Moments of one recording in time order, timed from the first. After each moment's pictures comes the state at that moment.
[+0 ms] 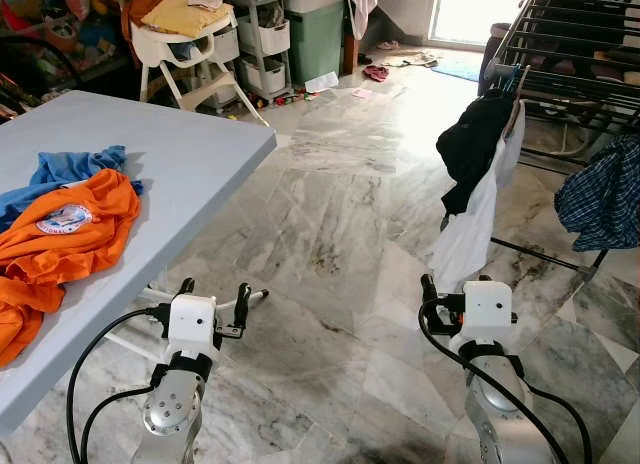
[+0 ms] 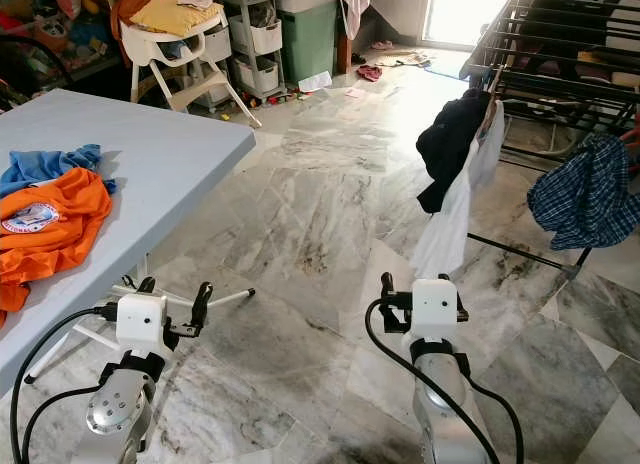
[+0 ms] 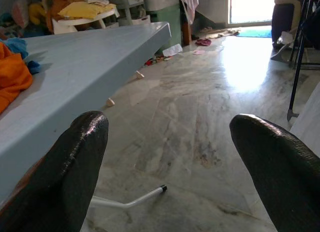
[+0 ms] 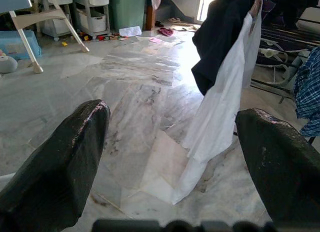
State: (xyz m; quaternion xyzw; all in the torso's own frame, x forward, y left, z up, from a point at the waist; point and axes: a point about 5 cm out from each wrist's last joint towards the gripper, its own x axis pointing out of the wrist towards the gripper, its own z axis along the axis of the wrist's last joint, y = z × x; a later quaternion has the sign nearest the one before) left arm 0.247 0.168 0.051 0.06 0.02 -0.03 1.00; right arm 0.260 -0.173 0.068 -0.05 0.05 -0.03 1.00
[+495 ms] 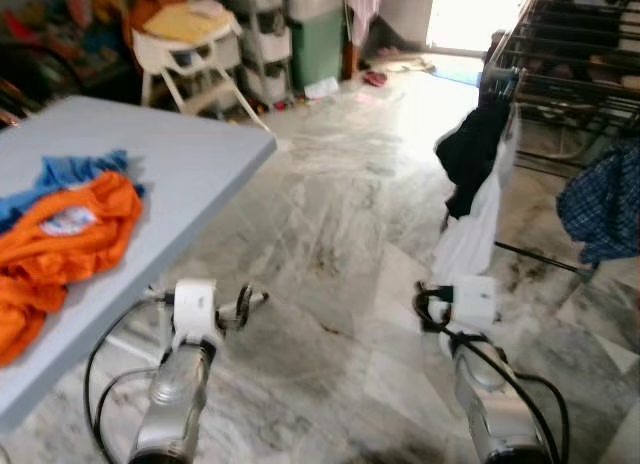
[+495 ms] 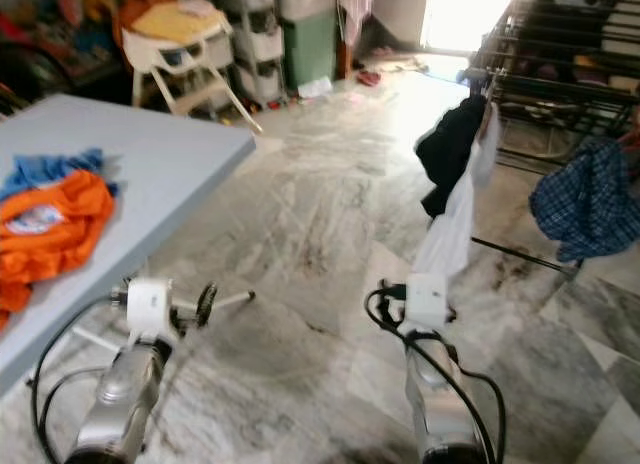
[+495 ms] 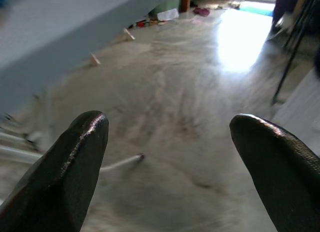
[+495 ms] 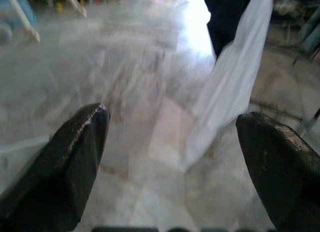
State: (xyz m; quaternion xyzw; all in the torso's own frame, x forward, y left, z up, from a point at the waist) left arm 0.277 0.162 0.034 -0.02 0.10 -0.04 0.99; right arm 0.283 -0.174 0.039 -0.03 0.14 -0.04 0.99
